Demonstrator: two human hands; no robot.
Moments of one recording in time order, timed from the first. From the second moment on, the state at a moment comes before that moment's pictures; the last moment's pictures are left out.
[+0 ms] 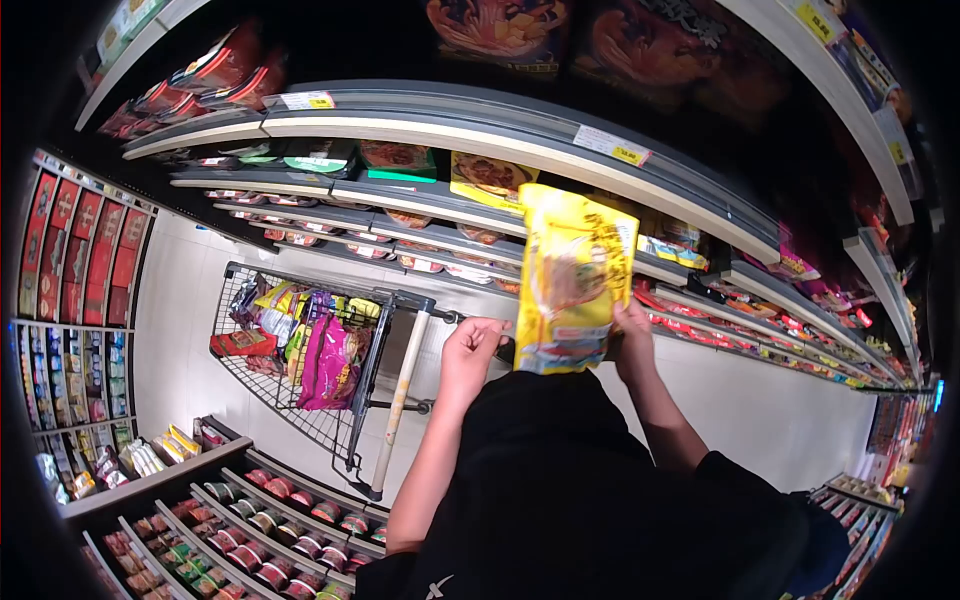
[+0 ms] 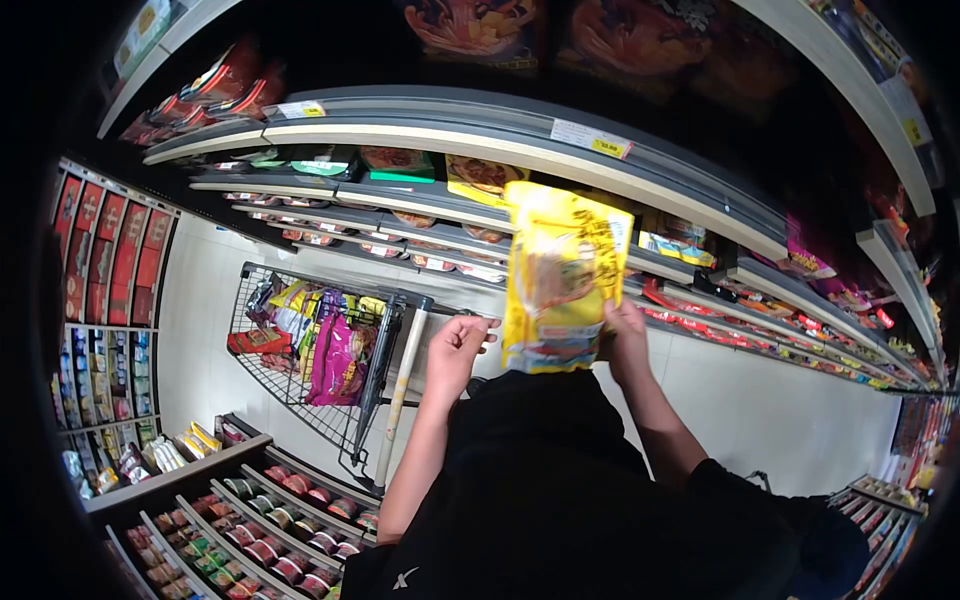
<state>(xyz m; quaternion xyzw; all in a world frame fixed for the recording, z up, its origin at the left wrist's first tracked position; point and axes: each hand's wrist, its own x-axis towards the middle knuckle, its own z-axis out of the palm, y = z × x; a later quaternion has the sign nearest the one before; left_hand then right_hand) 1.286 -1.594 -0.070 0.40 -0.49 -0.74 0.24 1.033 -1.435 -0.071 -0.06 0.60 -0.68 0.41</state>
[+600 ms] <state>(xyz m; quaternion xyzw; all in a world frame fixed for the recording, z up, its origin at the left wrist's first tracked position) 1.504 -1.566 -0.174 0.76 -0.55 -0.27 0.22 0.781 -1.540 -0.232 -0.44 0.89 0.11 0.05</state>
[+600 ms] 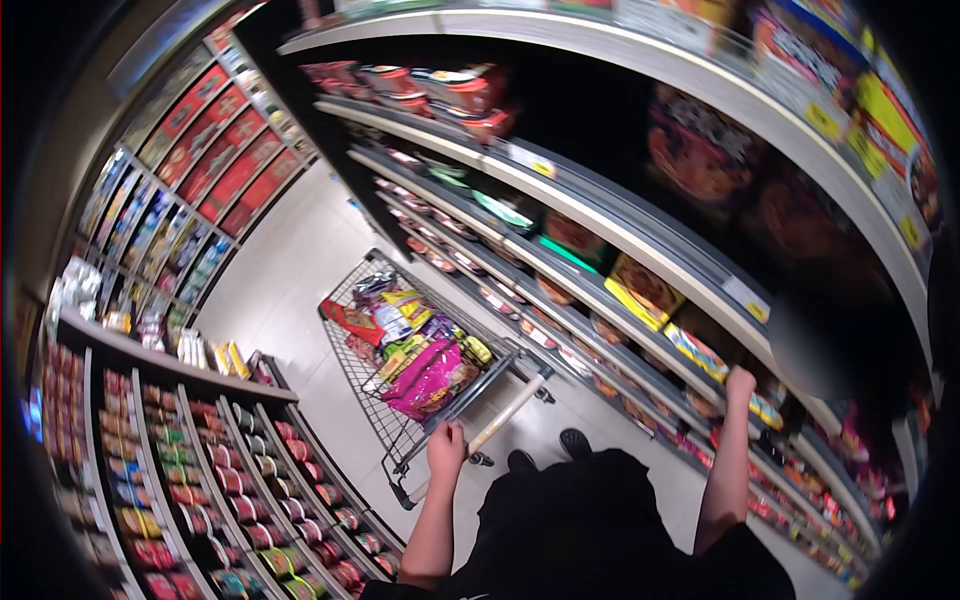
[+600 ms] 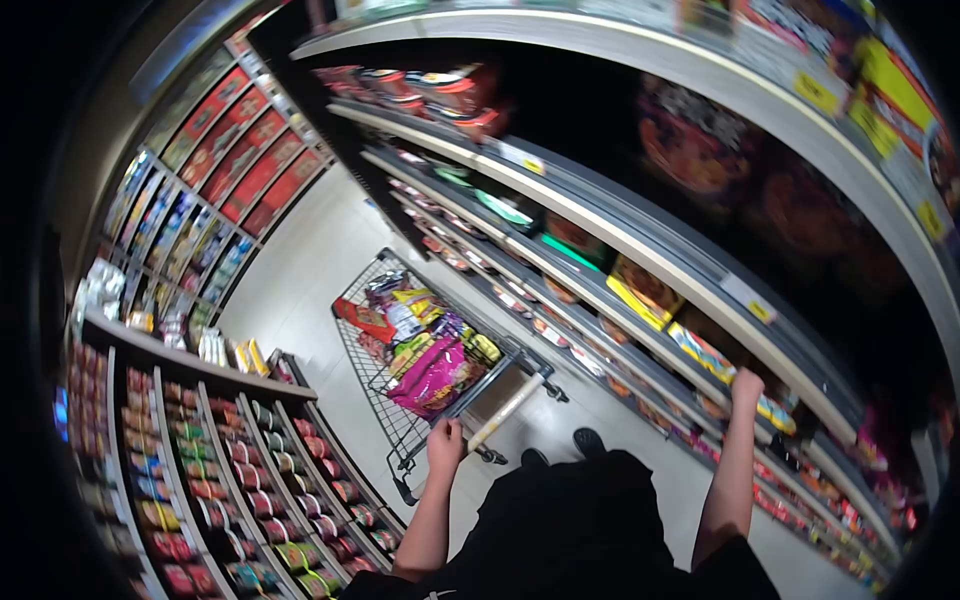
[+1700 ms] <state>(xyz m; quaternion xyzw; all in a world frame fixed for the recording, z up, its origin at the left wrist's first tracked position) 1.520 -1.539 -0.163 0.84 -0.44 -0.26 0.20 1.252 -1.622 -0.158 -0.80 0.50 -0.04 0.33</state>
